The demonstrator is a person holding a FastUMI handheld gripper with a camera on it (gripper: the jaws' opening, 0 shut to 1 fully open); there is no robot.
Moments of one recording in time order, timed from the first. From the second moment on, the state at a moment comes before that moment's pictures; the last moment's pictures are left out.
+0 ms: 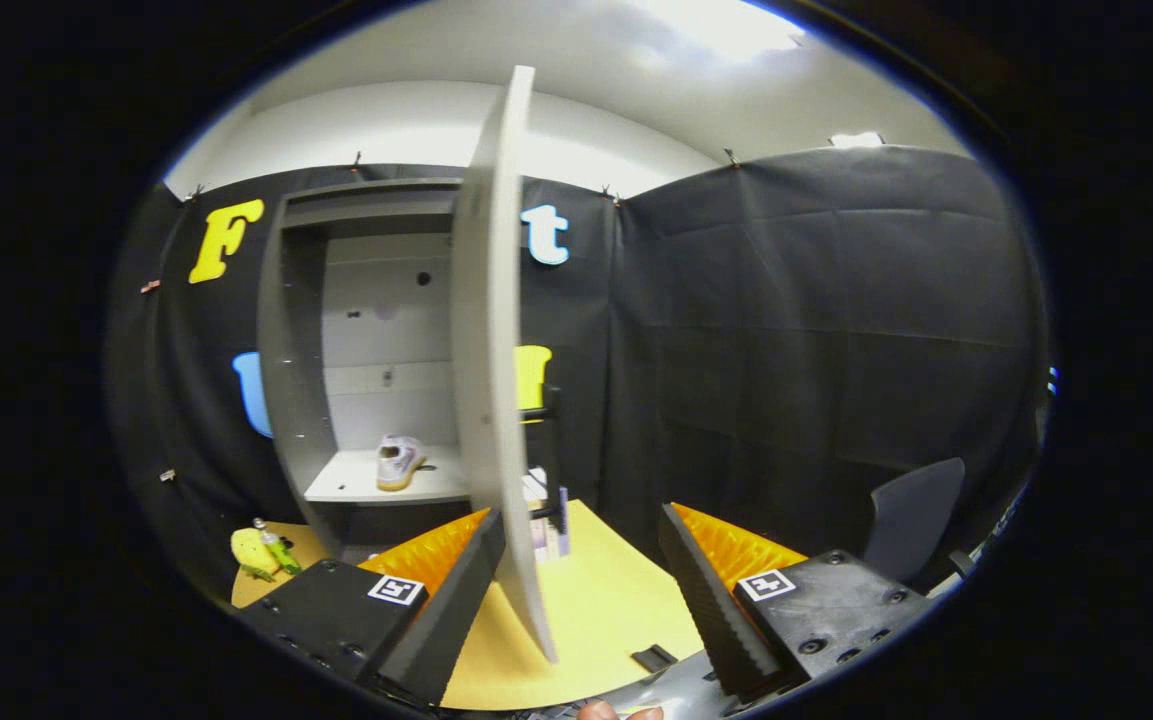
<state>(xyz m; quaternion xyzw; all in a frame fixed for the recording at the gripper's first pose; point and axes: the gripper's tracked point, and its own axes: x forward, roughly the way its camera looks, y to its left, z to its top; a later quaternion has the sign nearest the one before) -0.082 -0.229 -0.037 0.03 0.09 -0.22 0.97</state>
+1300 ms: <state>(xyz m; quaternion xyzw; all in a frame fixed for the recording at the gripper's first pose) -0.016 -0.178 -0.068 0.07 0.11 -0.13 0.98</state>
